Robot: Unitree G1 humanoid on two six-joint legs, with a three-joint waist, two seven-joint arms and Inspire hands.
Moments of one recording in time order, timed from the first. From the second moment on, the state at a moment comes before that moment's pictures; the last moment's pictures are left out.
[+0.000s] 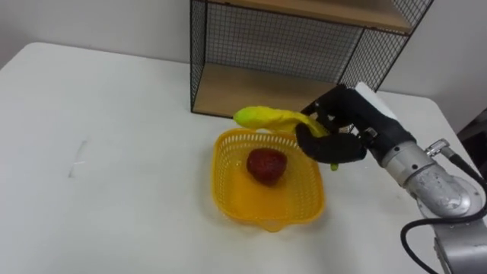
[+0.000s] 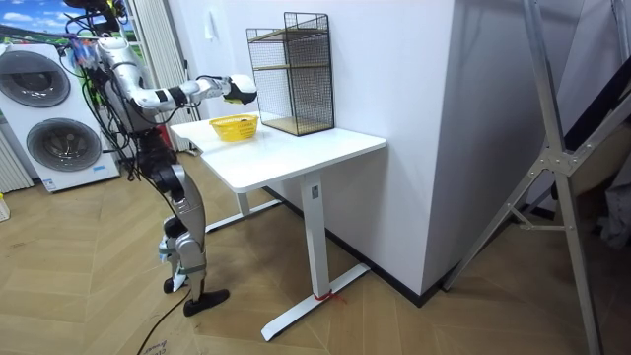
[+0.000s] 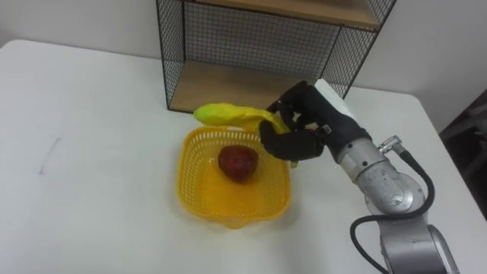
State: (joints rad) left arm 0.22 0.26 0.09 1.05 0.41 0.09 0.04; right arm -0.02 -0.46 0.05 -0.15 -0.17 0.05 0.35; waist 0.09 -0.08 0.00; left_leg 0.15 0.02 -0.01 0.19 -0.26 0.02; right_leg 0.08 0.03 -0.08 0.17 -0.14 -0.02
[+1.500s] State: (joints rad) left arm 0.22 0.26 0.07 1.05 0.40 0.10 0.08; right arm -0.02 -0.46 0.06 -0.15 -0.17 0.07 0.40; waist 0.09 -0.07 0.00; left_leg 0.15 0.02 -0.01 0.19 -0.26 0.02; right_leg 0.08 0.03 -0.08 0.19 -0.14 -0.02
